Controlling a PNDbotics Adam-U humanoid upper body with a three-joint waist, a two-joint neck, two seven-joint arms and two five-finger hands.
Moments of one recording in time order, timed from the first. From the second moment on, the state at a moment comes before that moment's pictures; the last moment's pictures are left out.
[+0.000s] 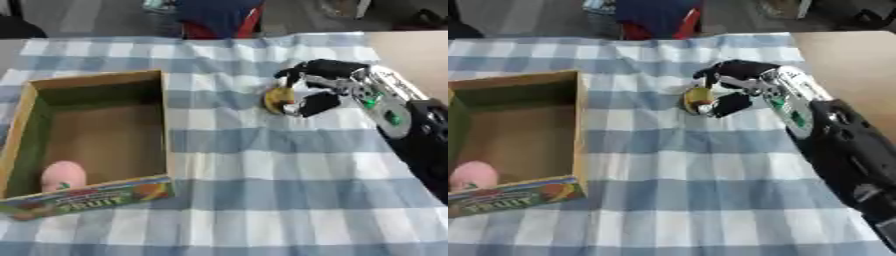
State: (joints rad) left arm -0.19 0.23 0.45 -1.98 -0.07 -0.26 0.38; right arm -0.92 -0.58 0.32 -1.12 0.79 -0.25 0.49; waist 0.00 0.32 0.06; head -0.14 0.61
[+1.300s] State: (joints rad) left arm -0.19 0.23 0.45 -1.98 -0.08 -0.26 0.37; right arm -0.94 -0.58 0.34 -1.10 0.81 -0.28 0.47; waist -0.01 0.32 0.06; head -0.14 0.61
